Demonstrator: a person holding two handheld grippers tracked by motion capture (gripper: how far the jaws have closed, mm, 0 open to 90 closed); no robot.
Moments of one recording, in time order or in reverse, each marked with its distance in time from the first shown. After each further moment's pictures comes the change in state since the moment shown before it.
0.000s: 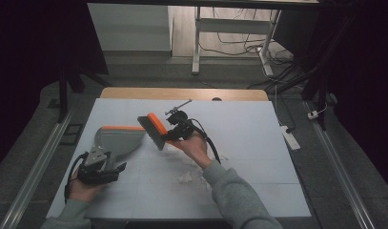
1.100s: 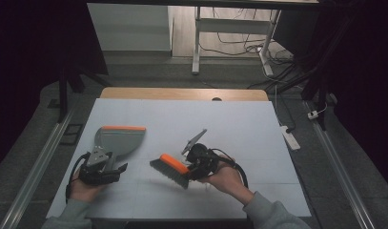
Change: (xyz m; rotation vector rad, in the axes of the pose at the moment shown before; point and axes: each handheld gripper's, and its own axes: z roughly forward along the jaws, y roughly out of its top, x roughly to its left) left arm -0.003 0.001 0.002 0.010 -0.007 0.017; right arm 0.059 -0.092 -0.078 0.236 0.050 -0.273
